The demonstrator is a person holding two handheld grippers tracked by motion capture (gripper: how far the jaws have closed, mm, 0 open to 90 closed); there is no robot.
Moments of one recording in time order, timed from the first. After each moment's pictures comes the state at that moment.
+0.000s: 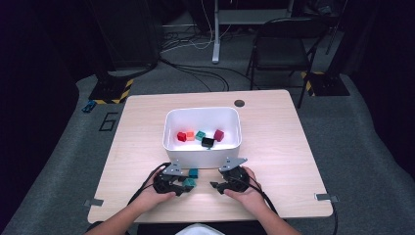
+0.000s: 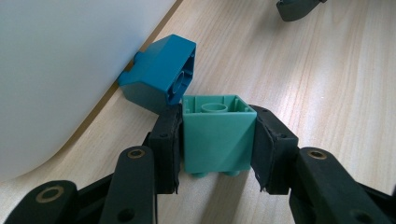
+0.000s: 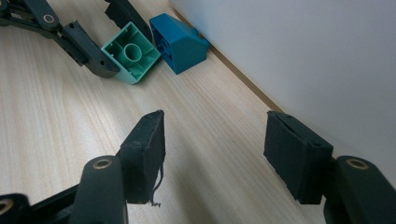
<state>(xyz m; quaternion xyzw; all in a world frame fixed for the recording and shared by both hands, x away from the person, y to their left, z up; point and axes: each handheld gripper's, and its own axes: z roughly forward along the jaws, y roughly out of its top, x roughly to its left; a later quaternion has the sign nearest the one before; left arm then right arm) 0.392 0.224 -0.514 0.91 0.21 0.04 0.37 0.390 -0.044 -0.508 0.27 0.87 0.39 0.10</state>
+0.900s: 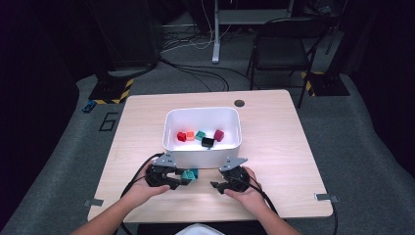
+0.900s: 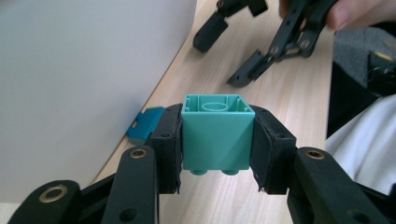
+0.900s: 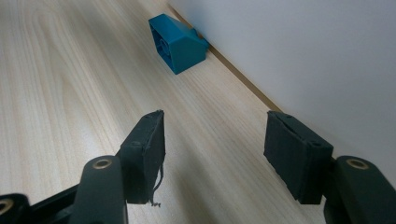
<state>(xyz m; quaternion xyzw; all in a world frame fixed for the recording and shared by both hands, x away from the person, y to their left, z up) 0.386 0.231 -0.445 0.89 0.20 0.03 0.41 0.390 -0.045 -0.508 0.27 0.87 0.39 0.10</state>
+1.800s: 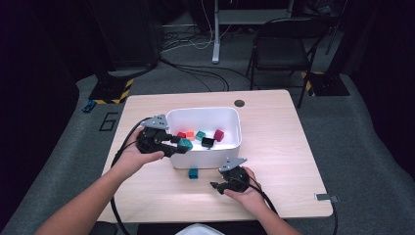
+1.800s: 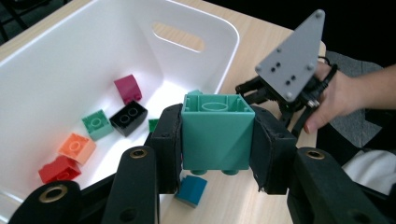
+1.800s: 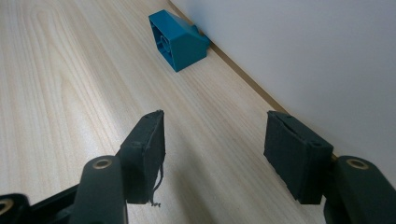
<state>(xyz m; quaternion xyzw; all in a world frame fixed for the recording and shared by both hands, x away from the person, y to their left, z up) 0.426 0.232 -0.339 0.87 0.21 0.05 0.44 0.390 -0.044 -0.510 0.27 0.87 0.39 0.10</state>
